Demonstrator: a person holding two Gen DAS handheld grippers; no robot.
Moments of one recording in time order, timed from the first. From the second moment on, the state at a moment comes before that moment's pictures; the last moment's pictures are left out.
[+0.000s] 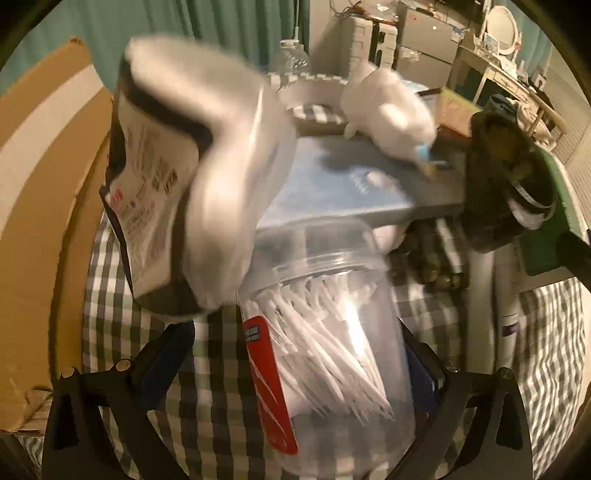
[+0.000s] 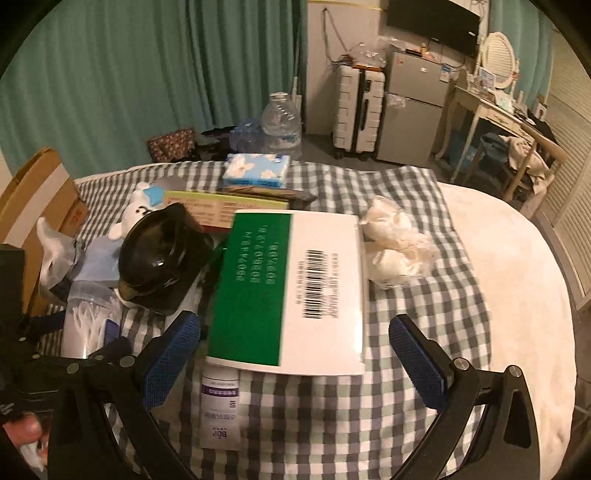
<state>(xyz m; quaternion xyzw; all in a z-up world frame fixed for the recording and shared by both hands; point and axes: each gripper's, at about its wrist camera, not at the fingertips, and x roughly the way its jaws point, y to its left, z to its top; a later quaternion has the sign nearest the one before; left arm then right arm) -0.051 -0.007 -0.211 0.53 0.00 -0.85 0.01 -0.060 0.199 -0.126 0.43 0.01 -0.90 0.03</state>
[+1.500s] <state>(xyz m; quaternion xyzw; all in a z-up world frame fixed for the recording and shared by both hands) -0.009 0.010 -0.066 0.38 -0.04 -0.92 -0.05 -0.025 0.200 -0.045 0.37 -0.01 -0.93 0.02</state>
